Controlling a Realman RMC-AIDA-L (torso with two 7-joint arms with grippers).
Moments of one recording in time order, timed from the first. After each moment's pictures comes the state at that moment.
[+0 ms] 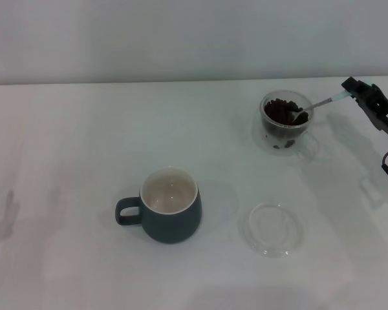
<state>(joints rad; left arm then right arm) -0.25 -2.08 2.83 0.19 -1.40 1.29 -0.25 0.44 2.01 -1.46 -0.26 -0.28 -0.87 1.46</state>
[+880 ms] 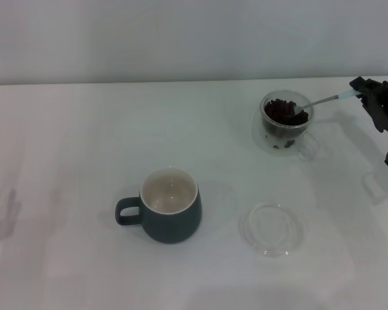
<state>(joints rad) -0.25 -2.08 2.84 0.18 -1.40 1.29 -0.25 0.44 2.01 -1.44 -0.26 -0.27 -0.83 1.64</state>
